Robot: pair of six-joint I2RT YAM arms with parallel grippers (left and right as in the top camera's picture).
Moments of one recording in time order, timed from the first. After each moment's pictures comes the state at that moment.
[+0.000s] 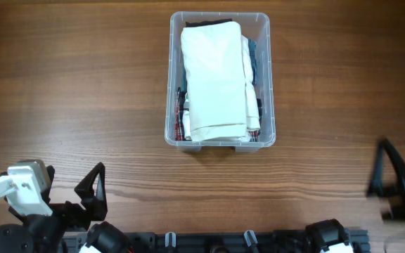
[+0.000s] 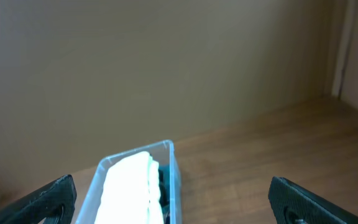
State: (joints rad) left arm -0.61 0.49 1.31 -1.30 -0.40 -0.53; right arm 0.23 0.49 1.45 -1.07 0.26 0.35
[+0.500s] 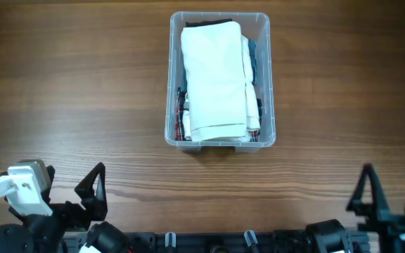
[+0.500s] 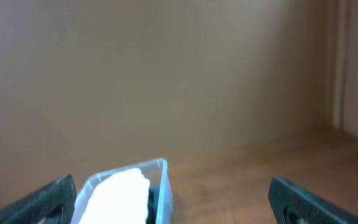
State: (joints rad) left arm -0.61 0.49 1.31 -1.30 -0.40 -0.53; right arm 0.19 0.08 0.90 -0.71 0.23 0.25
